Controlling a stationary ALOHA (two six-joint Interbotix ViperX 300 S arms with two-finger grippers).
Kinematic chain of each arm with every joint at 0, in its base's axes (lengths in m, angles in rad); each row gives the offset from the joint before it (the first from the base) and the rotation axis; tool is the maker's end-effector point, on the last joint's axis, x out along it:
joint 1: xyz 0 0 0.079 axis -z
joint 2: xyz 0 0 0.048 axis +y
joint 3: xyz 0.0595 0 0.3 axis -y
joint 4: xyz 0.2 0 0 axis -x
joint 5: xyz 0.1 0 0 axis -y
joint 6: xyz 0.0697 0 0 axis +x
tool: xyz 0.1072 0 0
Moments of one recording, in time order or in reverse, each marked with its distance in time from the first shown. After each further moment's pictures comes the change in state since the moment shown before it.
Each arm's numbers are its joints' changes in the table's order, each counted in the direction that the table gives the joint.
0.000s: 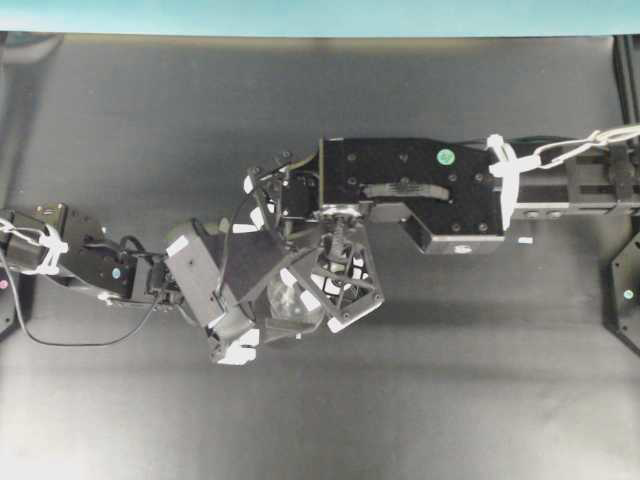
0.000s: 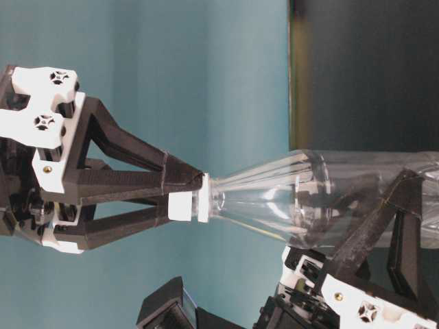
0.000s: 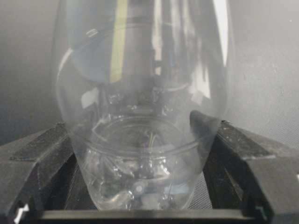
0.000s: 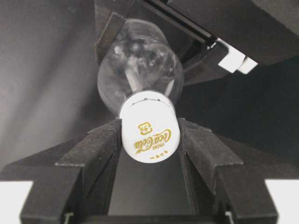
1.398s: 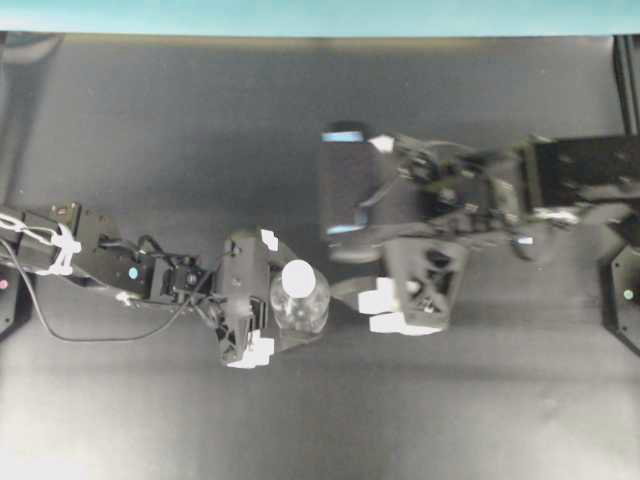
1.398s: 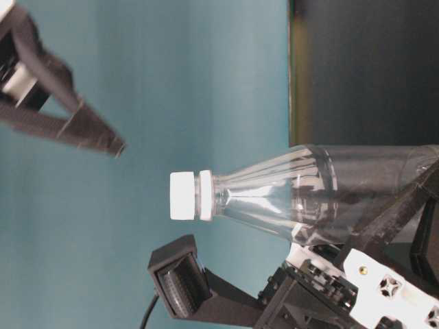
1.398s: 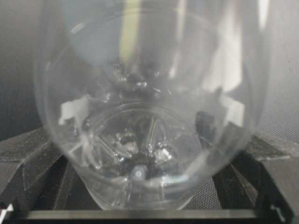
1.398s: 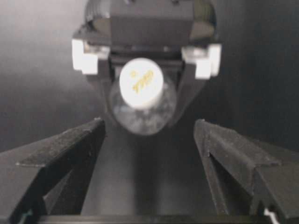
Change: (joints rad) left arm 0.000 -0.003 0.086 -0.002 -0.178 0.006; right arm -0.029 -0.483 -0.563 0.000 0.589 0.571
